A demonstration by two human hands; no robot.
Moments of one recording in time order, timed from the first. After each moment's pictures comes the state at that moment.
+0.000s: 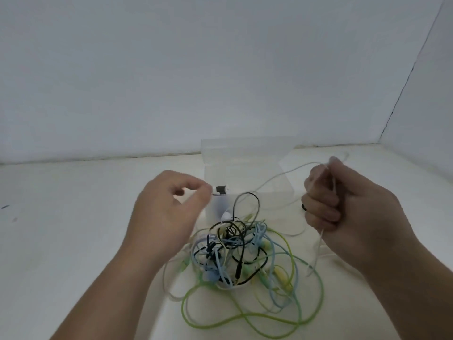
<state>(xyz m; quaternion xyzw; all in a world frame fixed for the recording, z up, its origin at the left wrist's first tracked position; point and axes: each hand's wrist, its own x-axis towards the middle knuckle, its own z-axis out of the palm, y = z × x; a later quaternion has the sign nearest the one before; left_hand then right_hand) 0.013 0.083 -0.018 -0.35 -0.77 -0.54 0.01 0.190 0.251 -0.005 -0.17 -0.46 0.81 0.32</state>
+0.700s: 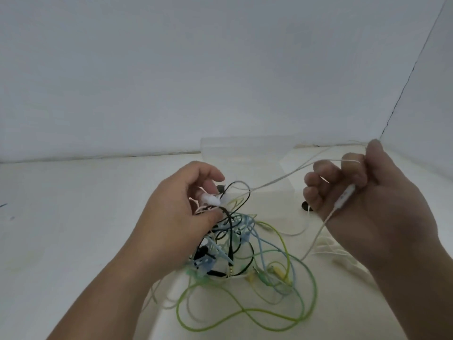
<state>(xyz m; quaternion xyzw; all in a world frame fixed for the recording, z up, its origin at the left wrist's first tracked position) 0.022 0.081 -0.013 -0.45 -0.73 -0.52 -0.06 0.194 0.244 0.009 -0.13 -0.40 0.82 0.39</state>
